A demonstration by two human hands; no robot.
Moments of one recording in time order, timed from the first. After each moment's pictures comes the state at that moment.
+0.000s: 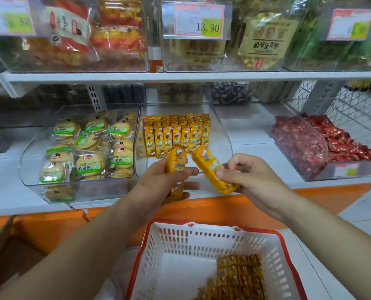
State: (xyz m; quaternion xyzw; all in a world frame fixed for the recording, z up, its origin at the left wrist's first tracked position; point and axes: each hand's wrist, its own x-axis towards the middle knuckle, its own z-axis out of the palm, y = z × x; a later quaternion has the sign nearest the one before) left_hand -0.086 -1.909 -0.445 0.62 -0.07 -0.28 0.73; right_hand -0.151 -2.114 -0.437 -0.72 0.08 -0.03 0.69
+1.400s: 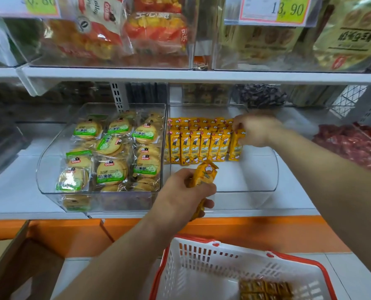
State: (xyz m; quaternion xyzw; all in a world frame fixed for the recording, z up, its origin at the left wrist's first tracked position) left_hand -0.049 -1.892 -0.467 0.72 -0.06 -0.21 0.66; right_hand 0.086 -2.170 -0.443 -1.00 -0.02 -0.02 -0.04
